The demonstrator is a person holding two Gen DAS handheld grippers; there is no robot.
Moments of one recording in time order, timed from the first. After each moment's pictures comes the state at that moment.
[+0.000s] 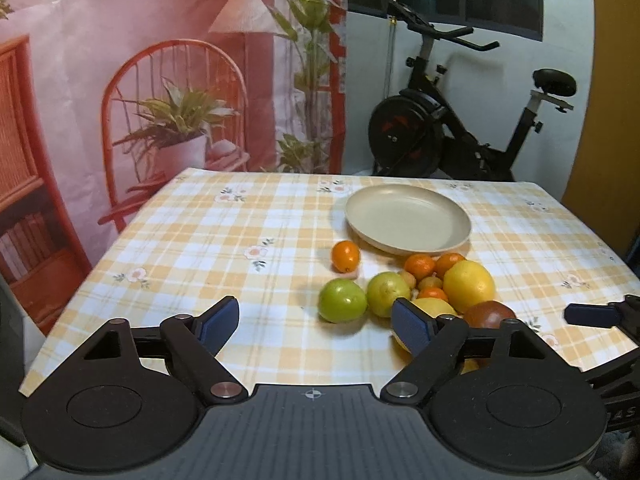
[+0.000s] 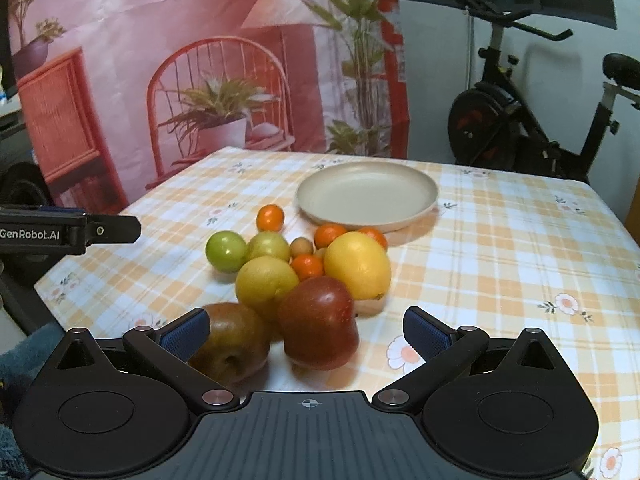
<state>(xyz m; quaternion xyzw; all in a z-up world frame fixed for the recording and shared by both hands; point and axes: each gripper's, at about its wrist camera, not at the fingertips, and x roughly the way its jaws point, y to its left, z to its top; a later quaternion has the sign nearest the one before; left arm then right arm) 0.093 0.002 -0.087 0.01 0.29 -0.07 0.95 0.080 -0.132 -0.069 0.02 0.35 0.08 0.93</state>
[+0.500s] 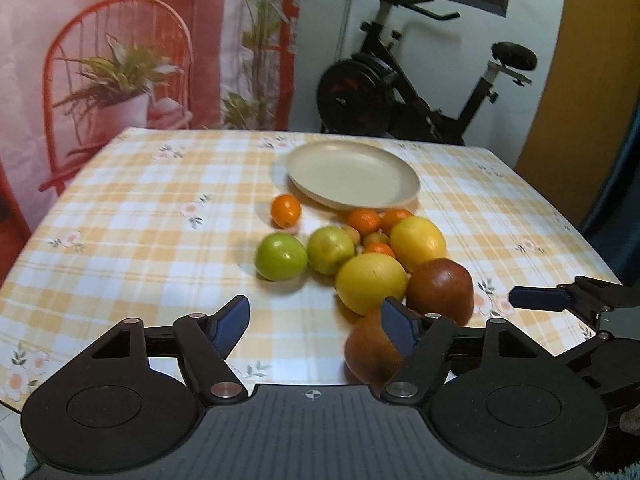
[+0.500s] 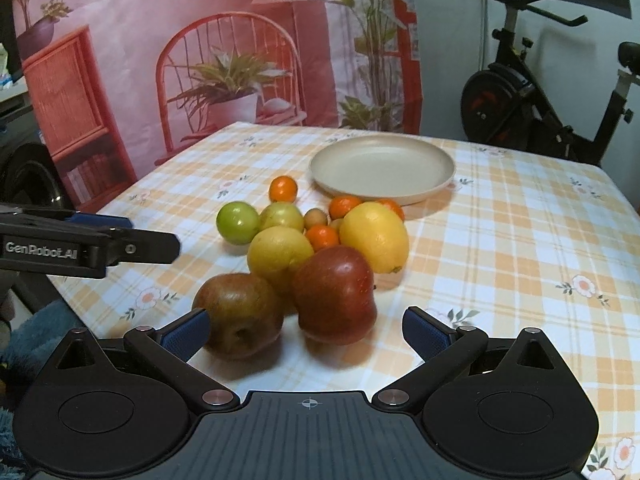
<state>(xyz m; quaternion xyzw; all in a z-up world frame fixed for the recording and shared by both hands) 0.102 -0.010 -0.115 -0.01 0.34 -0.16 0.93 0.080 -0.126 -0.080 0.02 0.38 0.10 0.92</state>
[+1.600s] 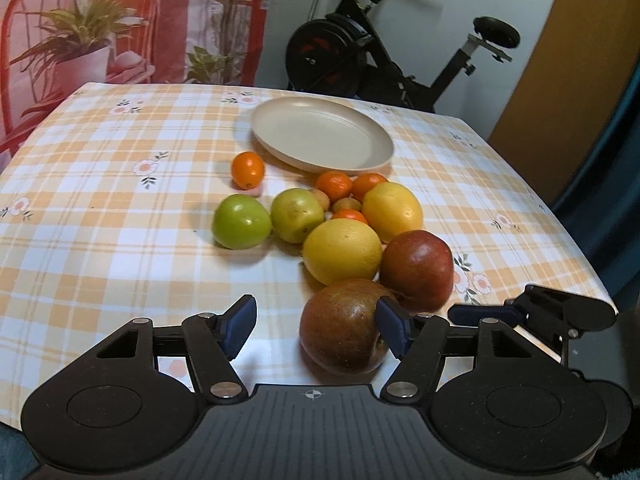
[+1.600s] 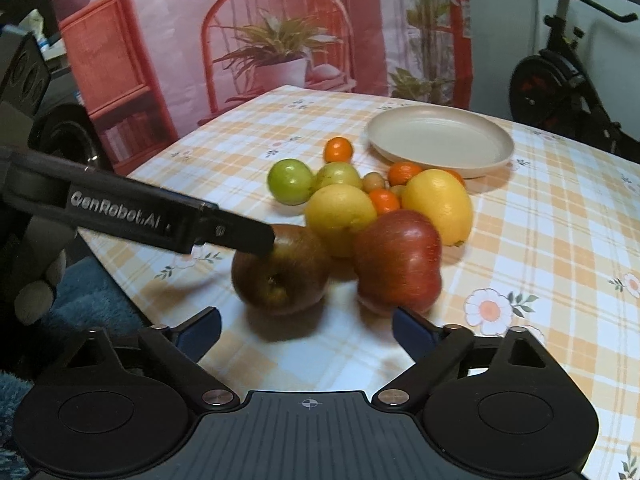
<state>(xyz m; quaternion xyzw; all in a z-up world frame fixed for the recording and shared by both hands) 0.119 -0.011 -0.136 -0.03 0.41 -0.20 0.89 0.084 -0.105 -0.094 0.00 0.42 0.17 0.89</state>
